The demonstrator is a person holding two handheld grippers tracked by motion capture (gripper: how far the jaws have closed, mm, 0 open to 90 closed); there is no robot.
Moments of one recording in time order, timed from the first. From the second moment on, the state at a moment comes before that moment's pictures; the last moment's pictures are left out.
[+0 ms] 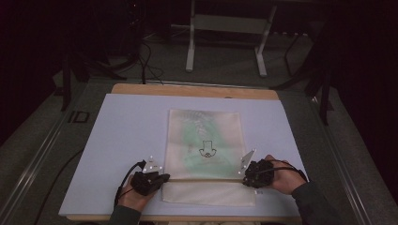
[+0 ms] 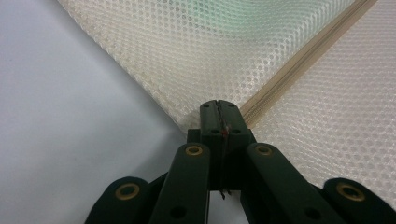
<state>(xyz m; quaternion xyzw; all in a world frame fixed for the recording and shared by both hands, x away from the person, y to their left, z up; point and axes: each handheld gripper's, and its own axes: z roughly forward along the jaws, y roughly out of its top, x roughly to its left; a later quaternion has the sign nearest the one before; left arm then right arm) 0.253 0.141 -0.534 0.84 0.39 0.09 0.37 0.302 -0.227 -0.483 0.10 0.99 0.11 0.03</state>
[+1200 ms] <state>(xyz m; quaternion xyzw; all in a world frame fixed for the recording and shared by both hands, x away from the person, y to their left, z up) 0.251 0.142 -0.535 0.83 0.39 0.09 0.37 0.296 -0.269 -0.489 0.16 0.97 0.17 0.04</state>
